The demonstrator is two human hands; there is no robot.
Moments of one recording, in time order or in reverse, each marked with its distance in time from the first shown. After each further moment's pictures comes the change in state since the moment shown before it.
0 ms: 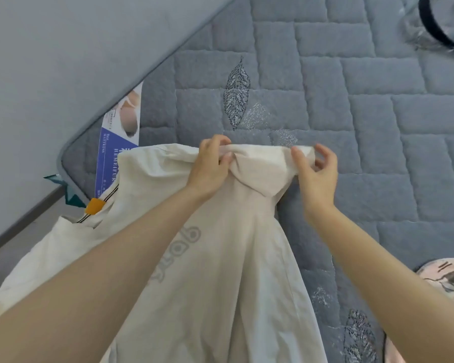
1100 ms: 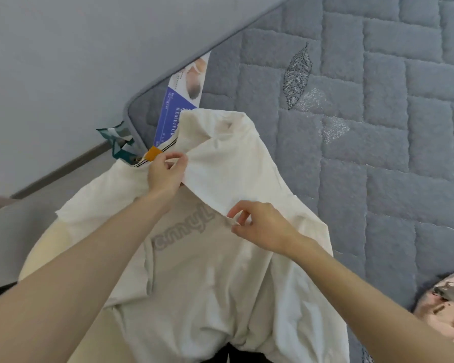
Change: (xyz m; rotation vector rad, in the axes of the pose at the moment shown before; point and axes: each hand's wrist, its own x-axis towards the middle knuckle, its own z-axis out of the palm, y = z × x) left_hand -0.114 -0.113 -0.081 -0.538 0.502 -0.615; right_hand -0.141 0.047 0.045 -0.883 -1.055 -0.320
